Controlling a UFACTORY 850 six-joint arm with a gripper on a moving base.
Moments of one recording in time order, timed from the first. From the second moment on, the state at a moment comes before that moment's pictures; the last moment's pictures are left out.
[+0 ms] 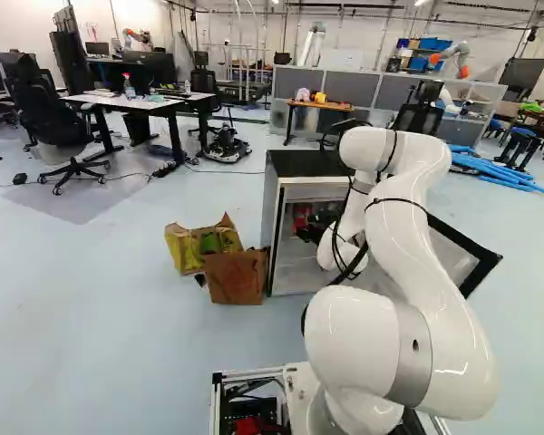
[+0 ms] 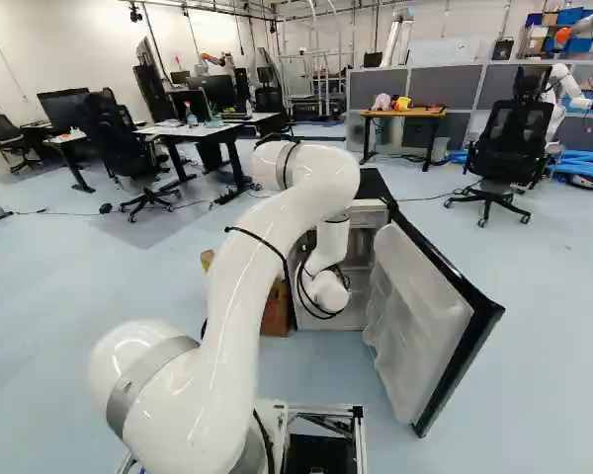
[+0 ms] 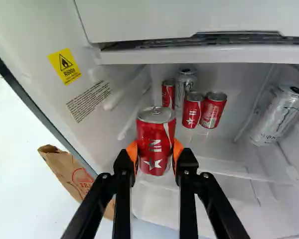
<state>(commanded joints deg) -25.3 -63.8 -57.3 -40.0 74.0 0.0</state>
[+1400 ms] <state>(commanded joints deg) -32.2 -39.1 -27.7 -40.0 74.0 0.0</state>
